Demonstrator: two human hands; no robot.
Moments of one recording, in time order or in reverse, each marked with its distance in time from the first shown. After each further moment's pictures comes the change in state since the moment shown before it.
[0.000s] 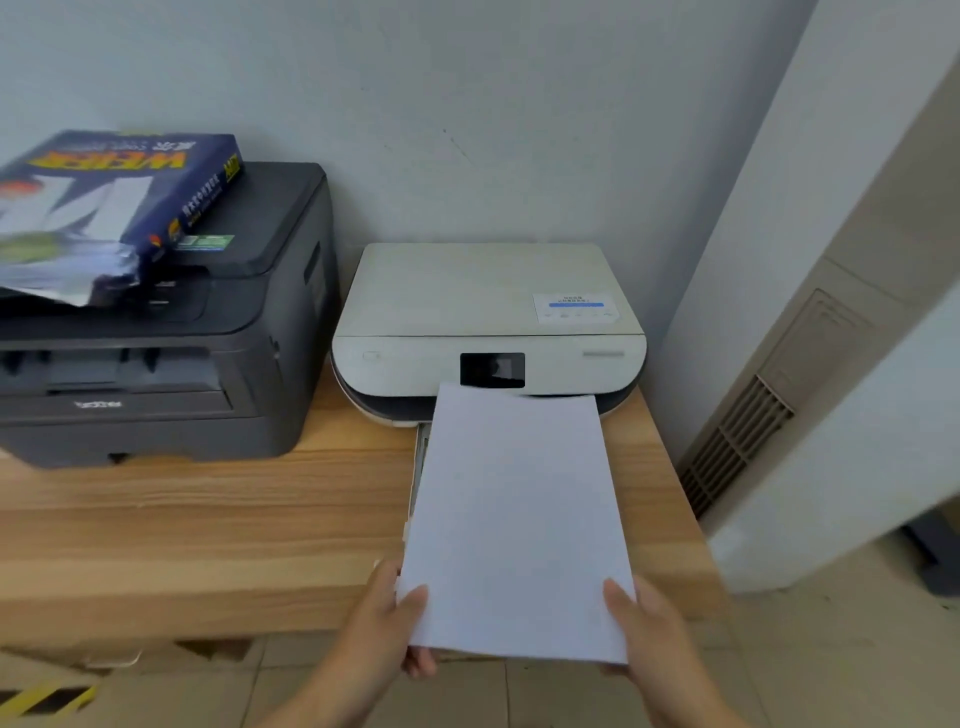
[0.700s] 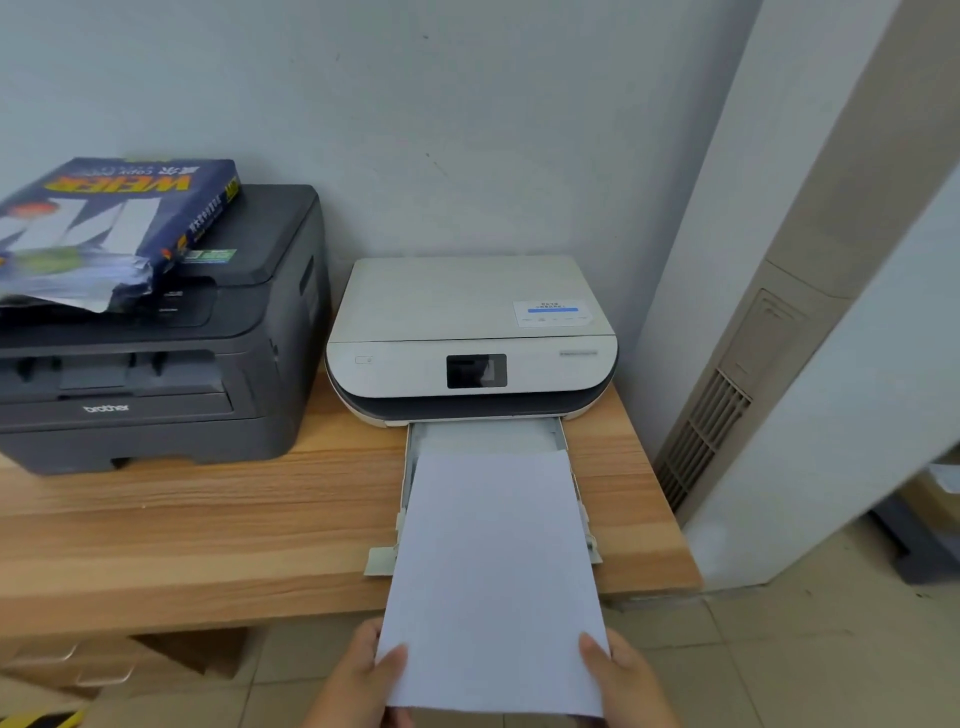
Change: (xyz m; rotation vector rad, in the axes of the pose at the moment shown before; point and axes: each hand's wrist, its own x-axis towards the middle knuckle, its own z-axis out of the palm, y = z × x) left_hand -0.037 -0.042 -0.002 -0.060 -0.043 -0.167; right_hand -0.034 0.048 0.002 0.051 -0.068 0.120
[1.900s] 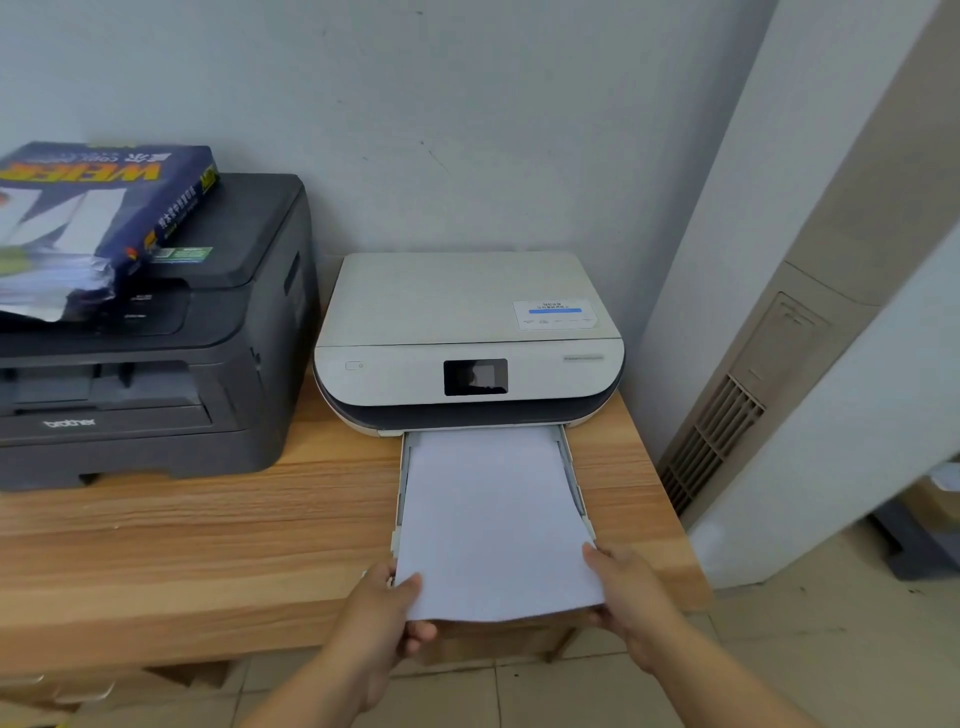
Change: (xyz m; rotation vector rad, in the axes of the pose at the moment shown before) left_hand 0.063 0.044 0.010 -0.205 0.116 -0.057; right_hand 0.064 -0.069 0.002 -0.079 0.079 0.029
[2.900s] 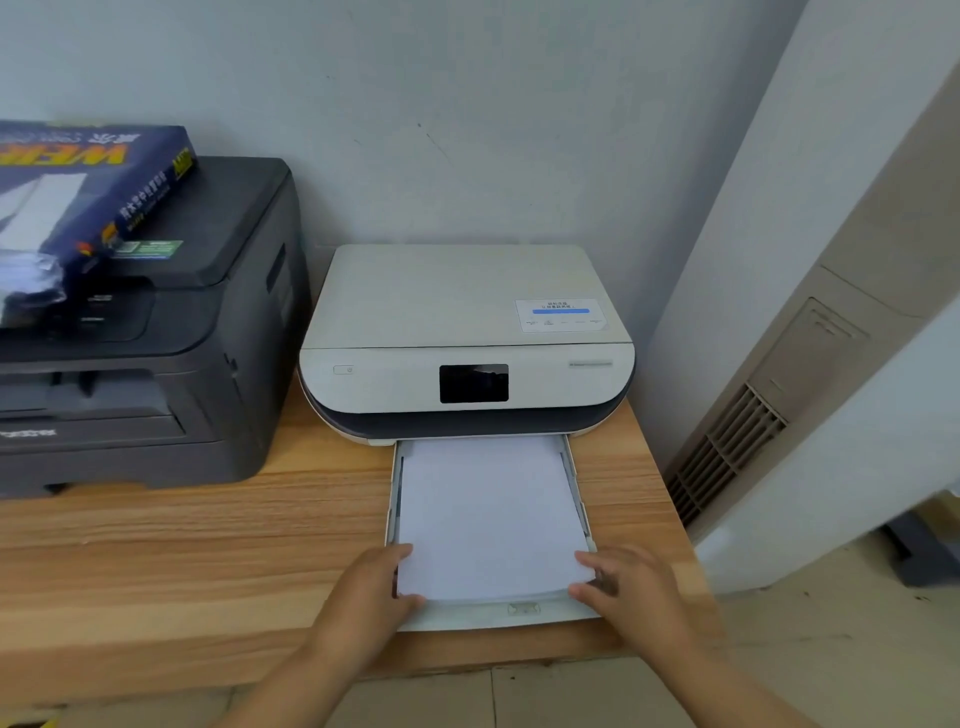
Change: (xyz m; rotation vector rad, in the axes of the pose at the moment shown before) left_hand 0.043 0.022 -0.007 0.903 0.036 0.395; right_hand 0.051 0.008 -0.024 -0.952 0.143 -0.606
